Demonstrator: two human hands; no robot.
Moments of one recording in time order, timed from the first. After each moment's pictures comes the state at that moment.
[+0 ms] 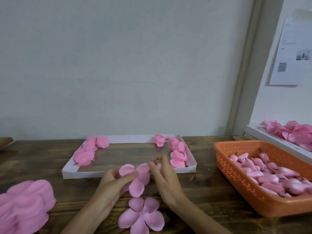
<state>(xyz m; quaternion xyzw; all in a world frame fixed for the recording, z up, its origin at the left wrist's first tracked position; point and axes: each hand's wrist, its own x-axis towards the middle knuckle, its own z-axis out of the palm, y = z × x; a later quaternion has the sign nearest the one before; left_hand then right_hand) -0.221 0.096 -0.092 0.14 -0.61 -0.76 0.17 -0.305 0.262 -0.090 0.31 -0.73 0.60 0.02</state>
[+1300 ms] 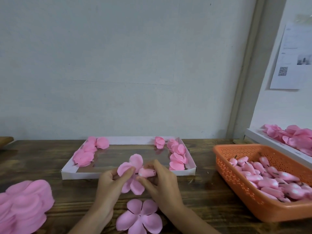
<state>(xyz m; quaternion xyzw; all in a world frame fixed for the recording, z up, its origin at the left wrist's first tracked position) -0.220 0.110 -0.089 0.17 -0.66 -0.67 0.29 -0.307 0.257 -0.104 0.42 -0.74 0.49 0.17</state>
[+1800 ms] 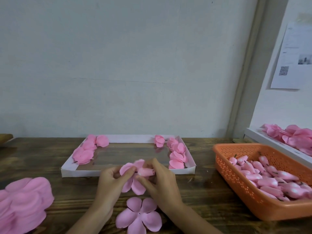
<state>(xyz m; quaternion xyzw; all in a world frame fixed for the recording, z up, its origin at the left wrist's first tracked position) -0.221 0.110 -0.090 0.14 -0.67 -0.66 0.31 -0.308 0.257 -0.103 0.43 -0.75 0.48 0.16</state>
